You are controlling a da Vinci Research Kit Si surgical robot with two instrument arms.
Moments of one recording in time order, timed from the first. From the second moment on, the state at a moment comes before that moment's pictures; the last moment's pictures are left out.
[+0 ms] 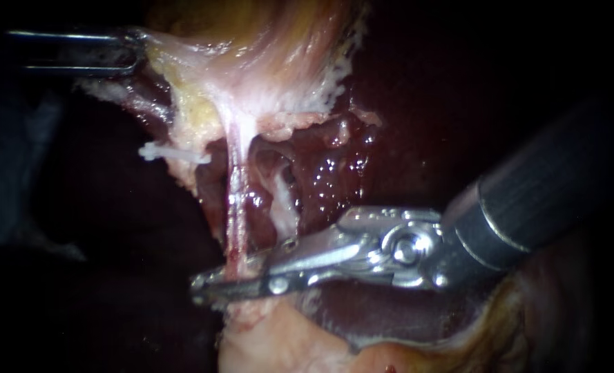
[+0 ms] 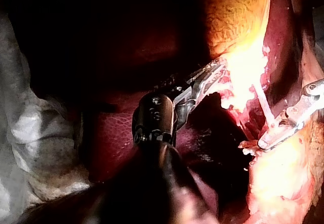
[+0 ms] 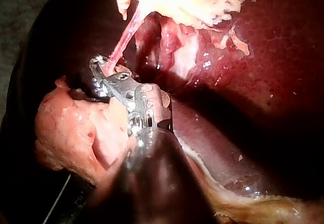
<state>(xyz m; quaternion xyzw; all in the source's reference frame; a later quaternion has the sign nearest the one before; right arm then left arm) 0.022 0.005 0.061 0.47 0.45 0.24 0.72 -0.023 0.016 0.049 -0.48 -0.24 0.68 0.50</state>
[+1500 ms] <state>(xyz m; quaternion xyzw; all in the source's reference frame) 0.007 0.010 0.061 0.20 0.55 0.10 0.80 -0.023 0.016 0.049 -0.48 -0.24 0.68 0.50</state>
